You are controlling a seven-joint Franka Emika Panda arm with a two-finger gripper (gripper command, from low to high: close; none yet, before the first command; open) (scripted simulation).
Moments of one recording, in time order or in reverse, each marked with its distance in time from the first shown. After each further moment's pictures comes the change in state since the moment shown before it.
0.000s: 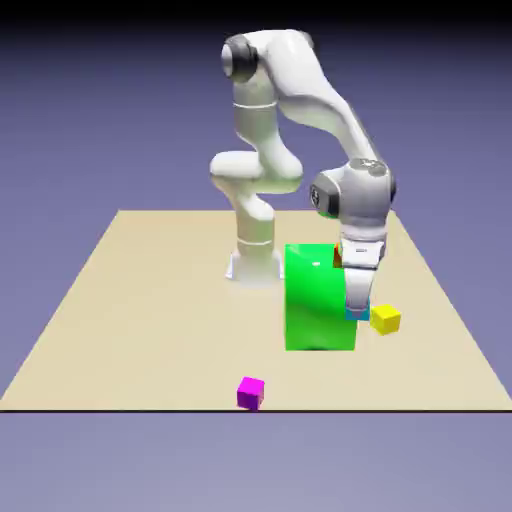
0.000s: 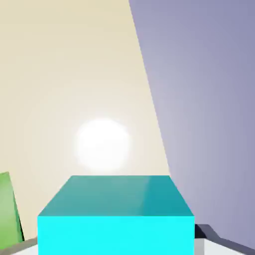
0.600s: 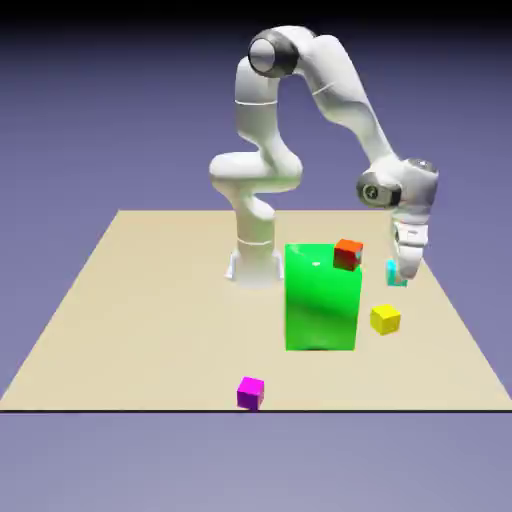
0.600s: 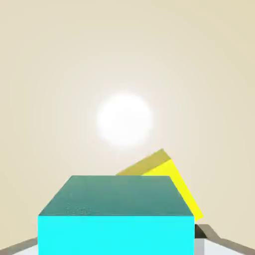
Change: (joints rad) arm 0.086 -0.005 0.244 -0.205 -0.044 0.084 0.353
